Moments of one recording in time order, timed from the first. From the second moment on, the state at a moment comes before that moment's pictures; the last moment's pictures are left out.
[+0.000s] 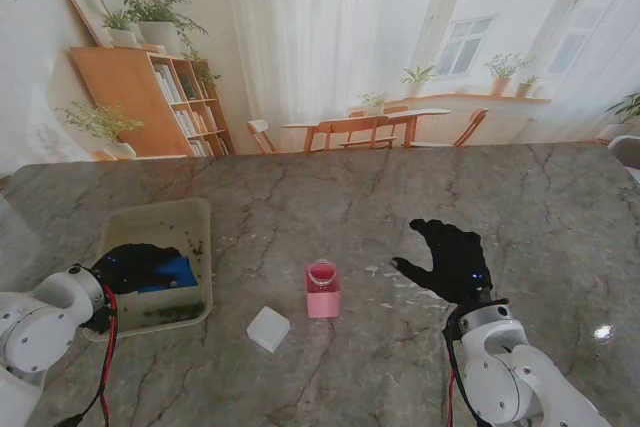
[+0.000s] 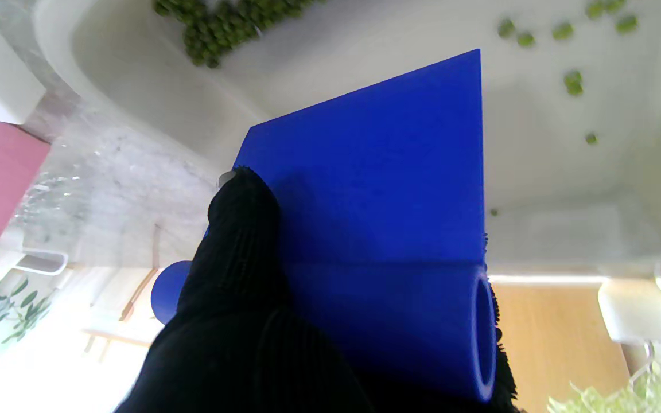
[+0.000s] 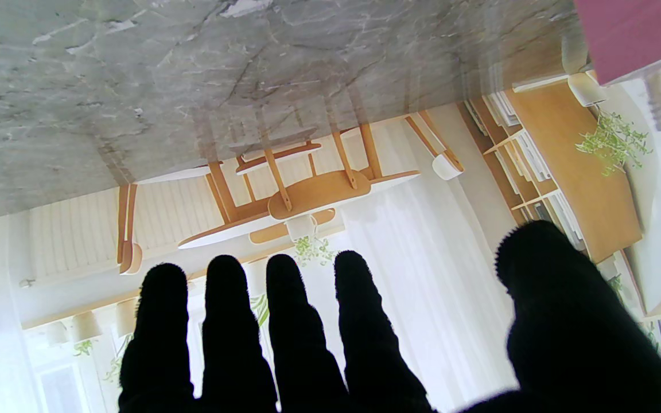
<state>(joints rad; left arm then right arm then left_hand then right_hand) 1.69 -1.00 -1.58 -1.65 0.95 -0.36 -0.36 -1.82 -1.11 1.34 -1.76 -0.94 0.05 -0.30 1.19 -0.13 -0.07 -0.13 0.50 0.21 0.70 1.00 0.80 0.12 0.56 0.99 0.77 0.13 0.74 0.84 0.49 0.12 1.18 0.84 0.45 -0.27 0.42 -0.07 0.40 0.20 0.20 0.64 0.52 0.30 0.13 0.45 0.40 0.28 0.24 0.36 0.03 0.33 0.84 0.32</state>
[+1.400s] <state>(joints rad) 1.17 -0.99 -1.19 -1.05 1.00 -0.29 -0.07 -1.80 -1.11 1.32 -1.76 -0.94 0.05 -0.26 1.21 -0.13 -0.04 -0.13 0.35 0.18 0.84 1.07 0.69 0.07 0.54 1.15 0.65 0.10 0.77 0.87 0.38 0.09 1.15 0.81 0.45 -0.27 0.42 -0.07 0.40 0.20 0.20 0.64 0.52 0.30 0.13 0.45 0.40 0.28 0.24 0.36 0.03 0.33 0.84 0.32</state>
